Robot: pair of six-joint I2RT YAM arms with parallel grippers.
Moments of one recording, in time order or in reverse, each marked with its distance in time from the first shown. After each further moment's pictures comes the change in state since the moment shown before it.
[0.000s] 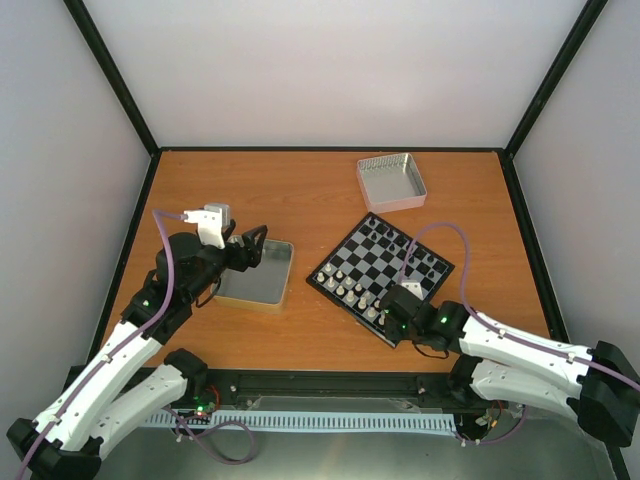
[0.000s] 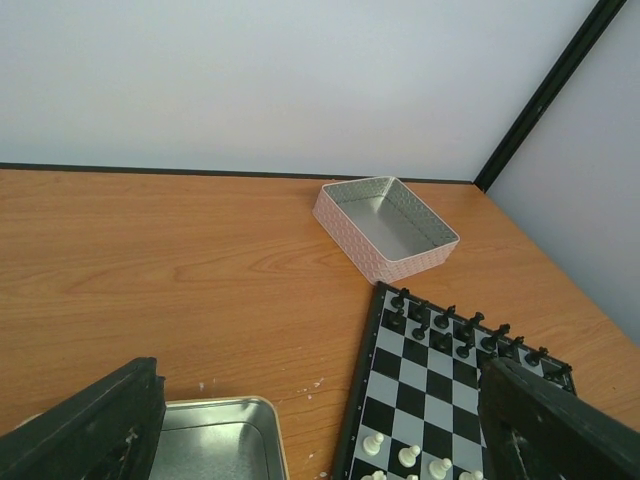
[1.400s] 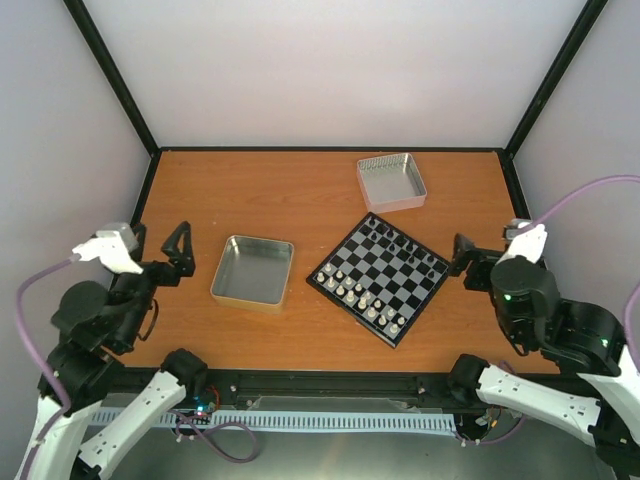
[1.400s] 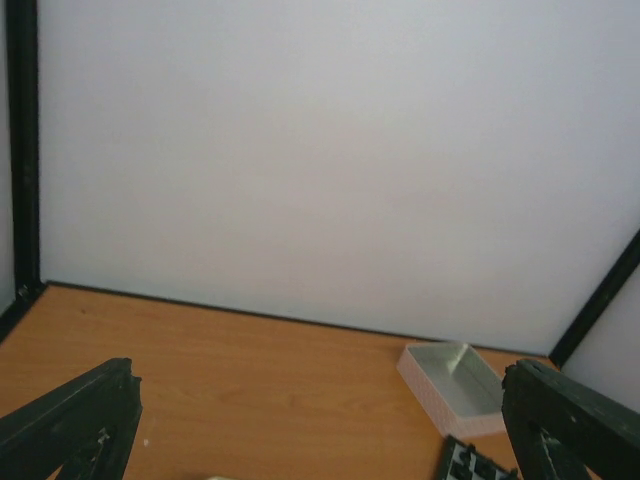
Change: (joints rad) left arm 0.000 -0.297 0.274 -0.331 -0.310 0.035; right arm 0.003 -0.319 0.710 -0.414 0.601 -0.254
